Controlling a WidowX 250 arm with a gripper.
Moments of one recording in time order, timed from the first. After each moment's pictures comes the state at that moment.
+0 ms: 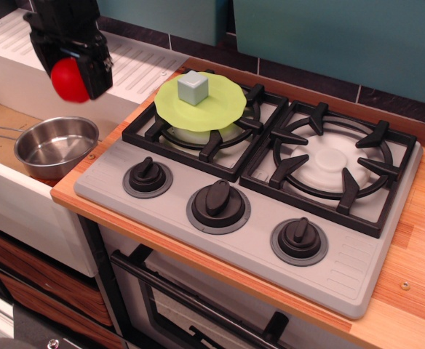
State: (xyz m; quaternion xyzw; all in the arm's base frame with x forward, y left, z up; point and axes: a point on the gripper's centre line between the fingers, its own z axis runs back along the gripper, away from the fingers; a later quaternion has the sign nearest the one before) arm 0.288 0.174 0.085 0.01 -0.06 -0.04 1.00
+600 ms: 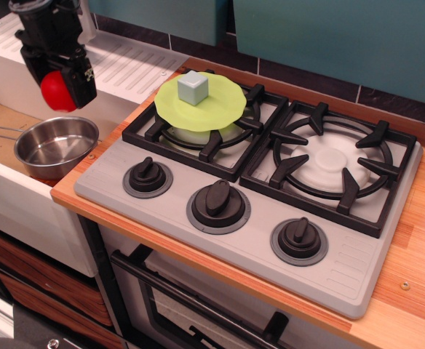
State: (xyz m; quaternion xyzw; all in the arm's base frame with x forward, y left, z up) arm 0.290 0.206 0.050 -0.01 -0.06 -0.03 1.00
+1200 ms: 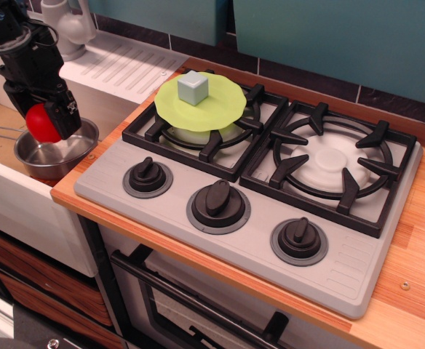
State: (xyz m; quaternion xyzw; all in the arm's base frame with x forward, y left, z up) arm 0.267 0.214 0.027 -0.02 -0.07 -0.02 1.00
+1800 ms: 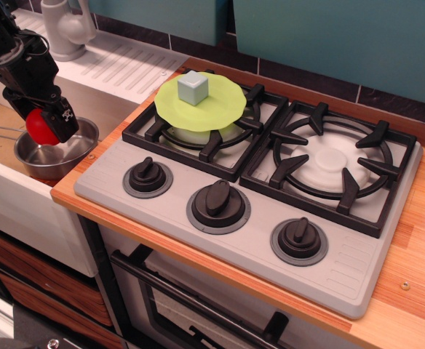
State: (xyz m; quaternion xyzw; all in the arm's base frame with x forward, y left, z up) arm 0.274 0.223 0.011 -0.01 -0.11 -0.05 0.99
